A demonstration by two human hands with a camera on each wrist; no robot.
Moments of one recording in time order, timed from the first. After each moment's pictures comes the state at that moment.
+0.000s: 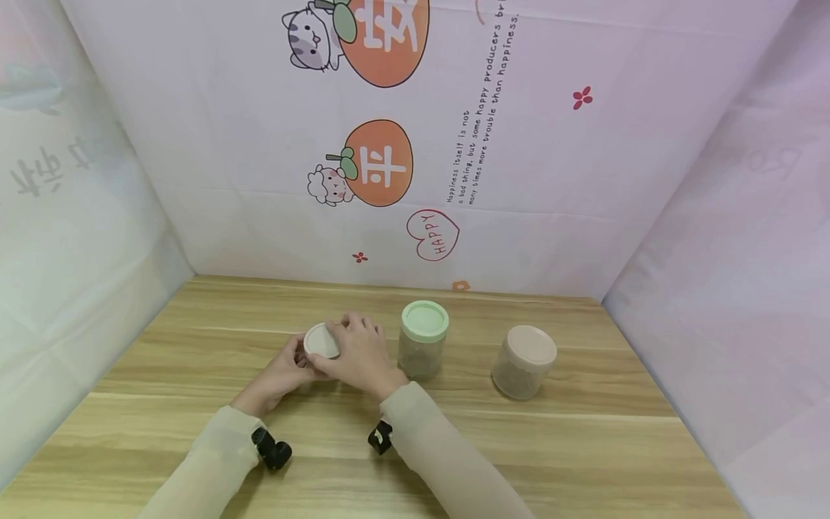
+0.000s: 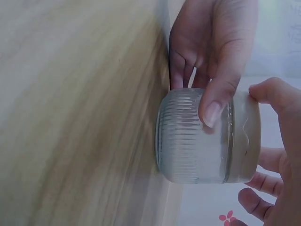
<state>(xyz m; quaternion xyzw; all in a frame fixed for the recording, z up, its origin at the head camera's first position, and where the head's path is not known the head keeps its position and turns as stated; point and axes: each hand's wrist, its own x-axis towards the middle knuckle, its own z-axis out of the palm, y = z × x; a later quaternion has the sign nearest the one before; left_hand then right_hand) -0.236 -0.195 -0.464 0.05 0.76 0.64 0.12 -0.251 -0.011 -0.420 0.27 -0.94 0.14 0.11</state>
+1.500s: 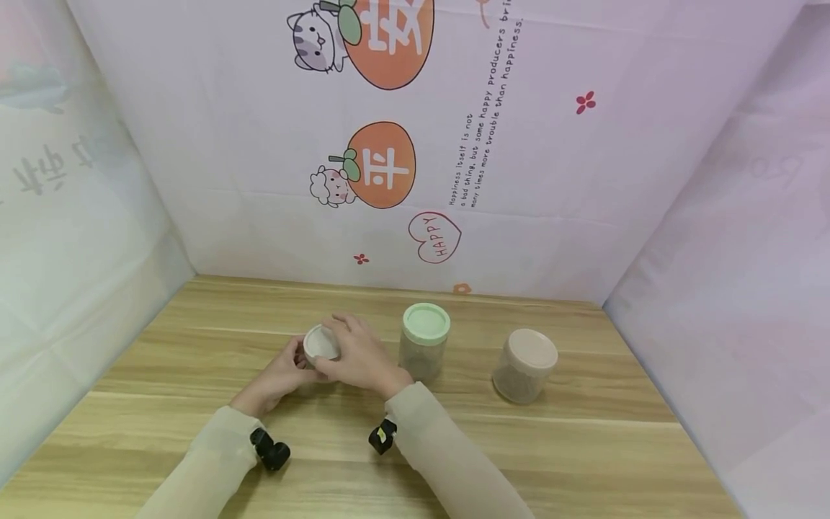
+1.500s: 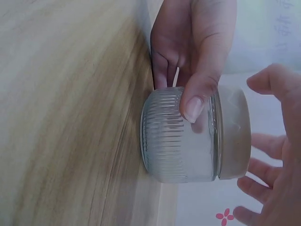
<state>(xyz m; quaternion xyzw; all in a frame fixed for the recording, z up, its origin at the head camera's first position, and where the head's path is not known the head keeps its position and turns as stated) -0.236 -0.196 -0.462 0.06 0.76 0.63 0.12 -0.254 -0.003 -0.411 0.34 -0.91 0.25 0.04</state>
